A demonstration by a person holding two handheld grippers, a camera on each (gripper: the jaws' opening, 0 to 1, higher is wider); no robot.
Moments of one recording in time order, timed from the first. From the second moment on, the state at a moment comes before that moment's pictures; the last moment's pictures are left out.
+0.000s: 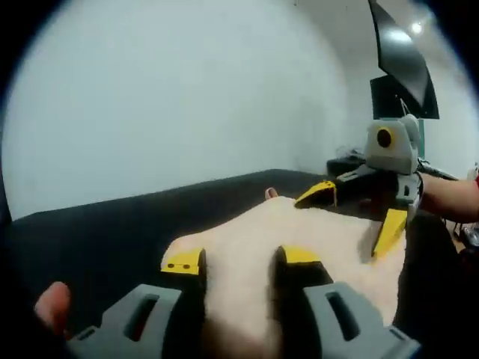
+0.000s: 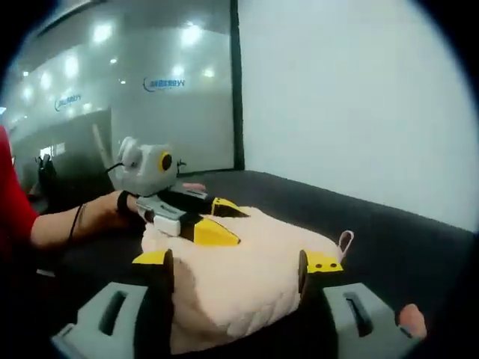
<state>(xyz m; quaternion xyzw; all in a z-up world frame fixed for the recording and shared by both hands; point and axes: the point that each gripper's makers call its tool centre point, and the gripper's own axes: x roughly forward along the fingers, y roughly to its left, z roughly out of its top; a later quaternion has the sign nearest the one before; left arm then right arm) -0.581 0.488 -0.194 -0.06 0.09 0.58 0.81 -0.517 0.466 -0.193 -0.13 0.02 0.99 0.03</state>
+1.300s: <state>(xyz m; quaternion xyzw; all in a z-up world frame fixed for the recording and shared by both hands) -0.564 0.444 -0.120 -0.02 -0.07 0.46 0.88 -0.520 0.477 -0.149 -0.01 0.07 1.00 0.00</state>
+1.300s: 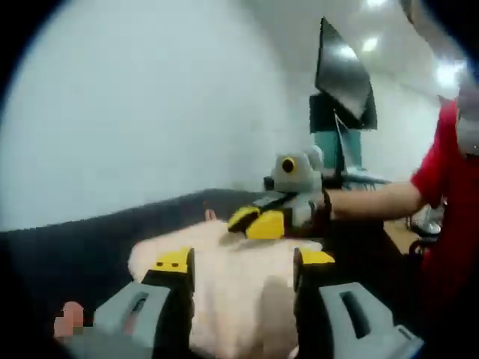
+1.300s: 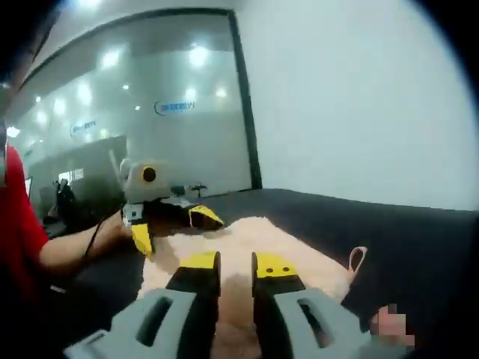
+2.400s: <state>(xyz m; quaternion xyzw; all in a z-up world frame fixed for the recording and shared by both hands) -0.575 0.403 -0.201 -0.48 -0.01 0.51 0.72 -0.455 0.491 -0.205 -0.09 0.43 0.86 0.27</state>
